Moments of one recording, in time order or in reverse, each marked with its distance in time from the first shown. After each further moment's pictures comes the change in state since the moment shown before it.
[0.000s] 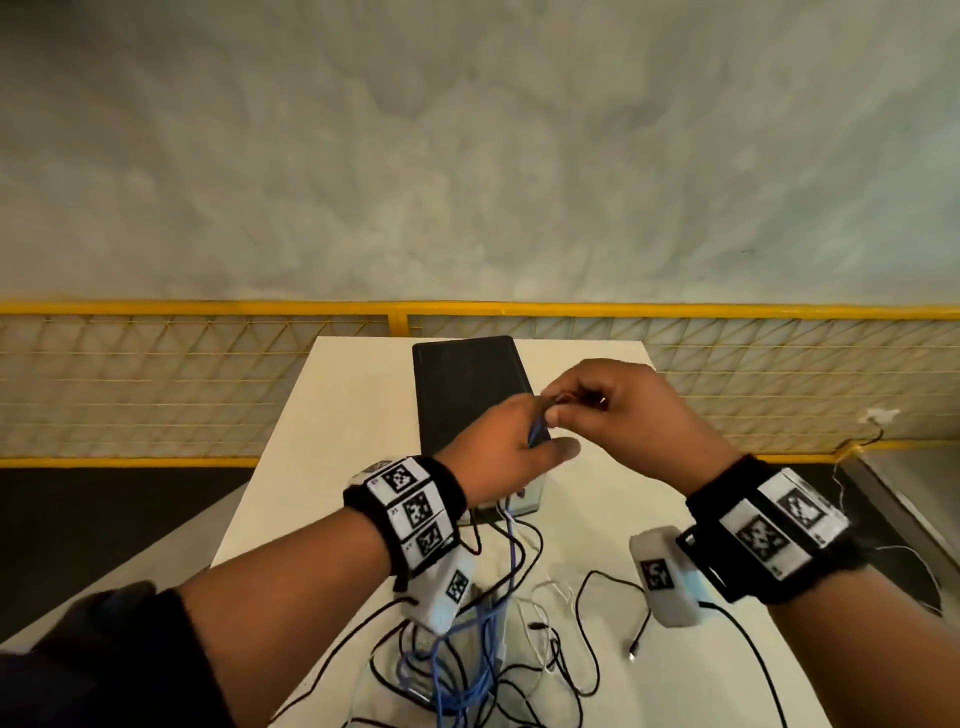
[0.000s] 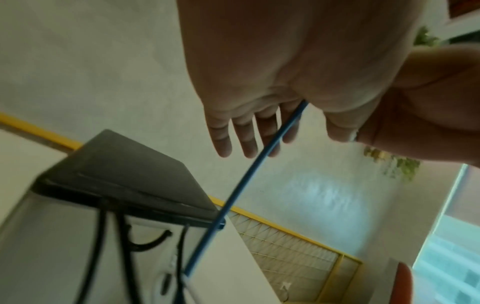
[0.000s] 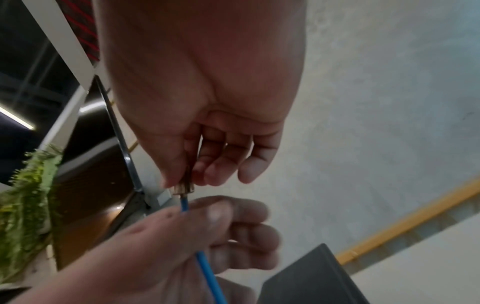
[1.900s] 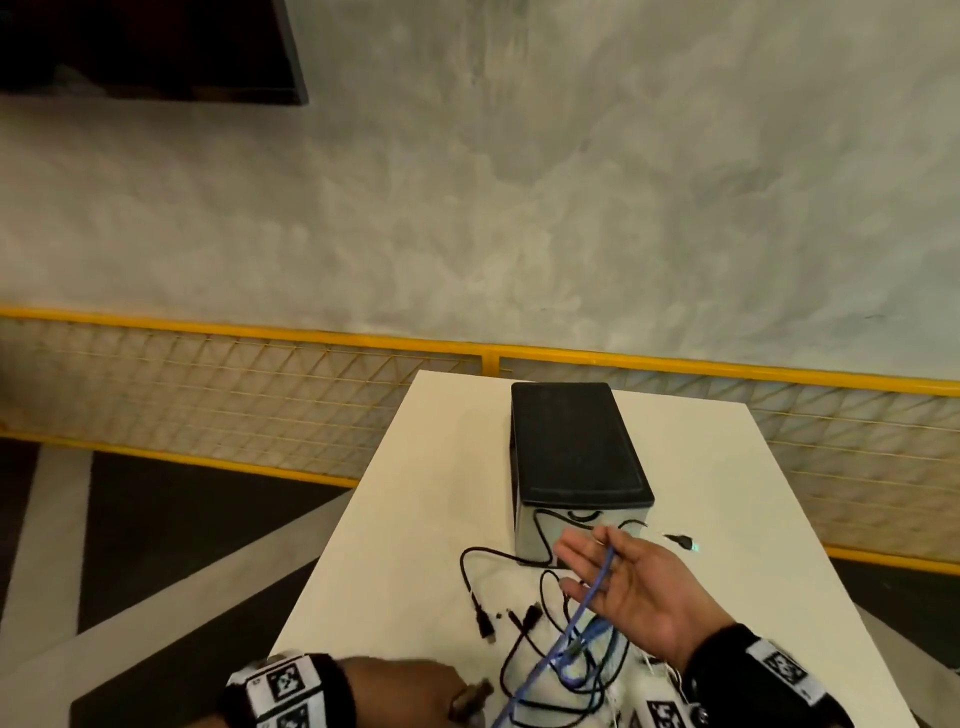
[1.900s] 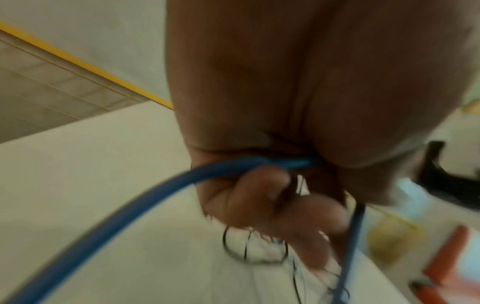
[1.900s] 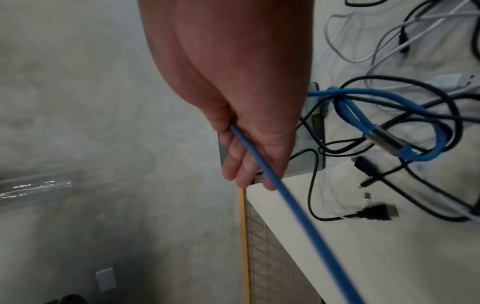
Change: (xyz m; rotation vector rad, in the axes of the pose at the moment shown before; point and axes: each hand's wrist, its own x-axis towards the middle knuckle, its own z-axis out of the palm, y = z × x) left_hand -0.178 -0.051 -0.016 0.070 -0.452 -0.705; right_hand -0.035 0.020 0.138 1.458 -0.085 0.971
